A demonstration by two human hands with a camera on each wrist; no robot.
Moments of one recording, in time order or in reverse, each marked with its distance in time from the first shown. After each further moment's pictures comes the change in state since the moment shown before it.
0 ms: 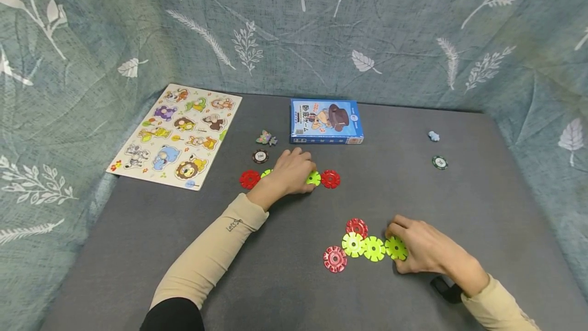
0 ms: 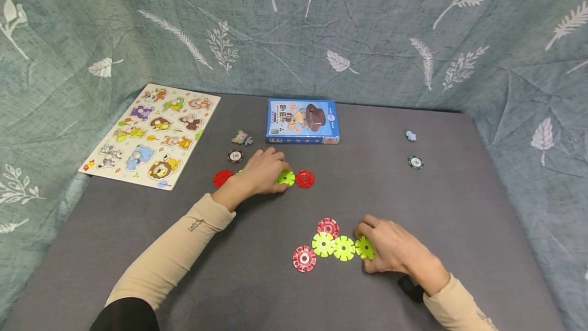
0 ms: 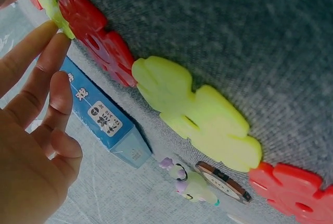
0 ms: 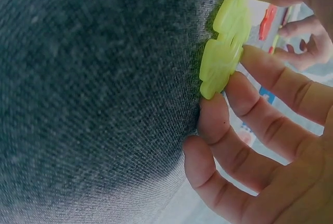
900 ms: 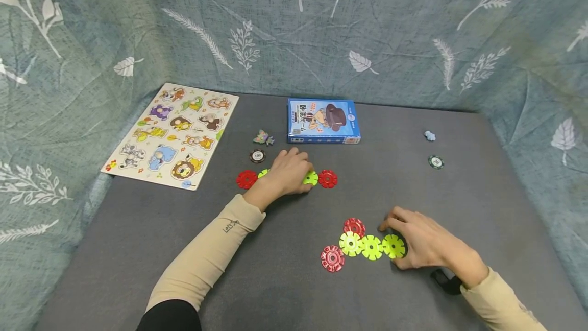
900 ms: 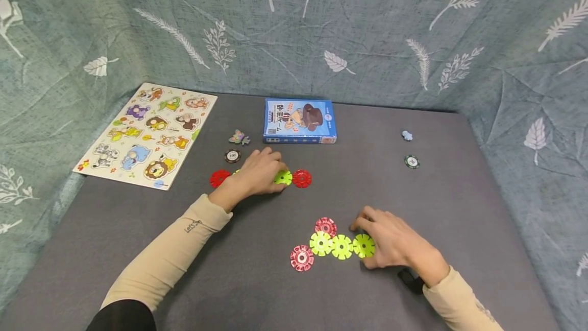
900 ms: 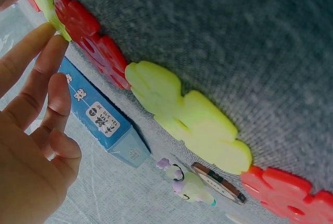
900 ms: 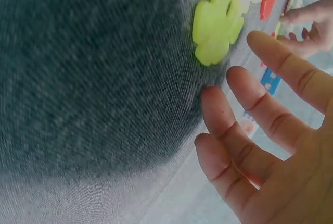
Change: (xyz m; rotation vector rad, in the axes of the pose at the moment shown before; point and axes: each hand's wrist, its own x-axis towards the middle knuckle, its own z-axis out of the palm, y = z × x) left_hand 0.000 0.000 0.002 0.005 0.007 -0.003; right_hand 0.001 0.008 -0.009 -0.027 0.007 0.003
